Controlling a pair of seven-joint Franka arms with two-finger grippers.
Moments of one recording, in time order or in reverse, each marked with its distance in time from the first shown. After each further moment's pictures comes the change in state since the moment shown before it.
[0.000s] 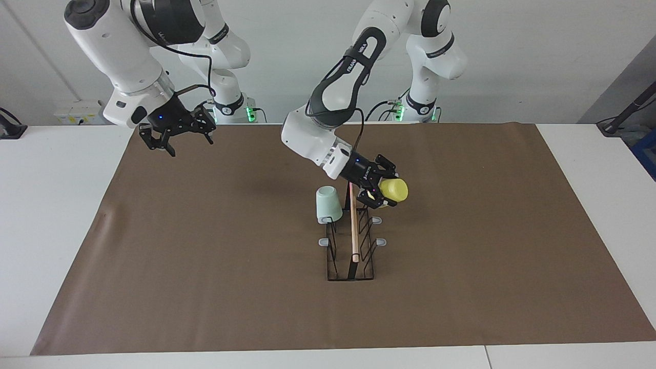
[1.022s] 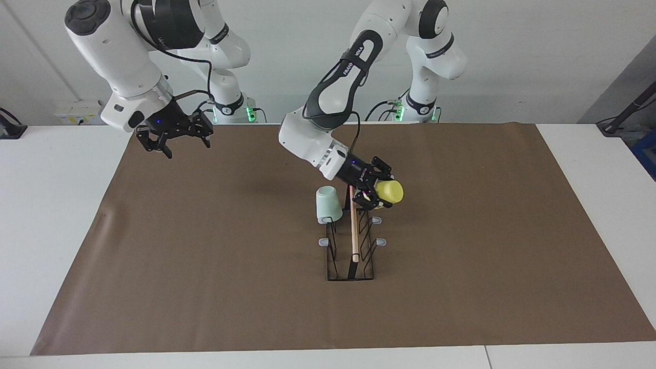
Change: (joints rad) left arm -0.004 0.016 -0.006 0.004 -0.015 0.007 -0.024; right arm 0.026 0.005 -0.026 0.000 -0.025 0.000 0.035
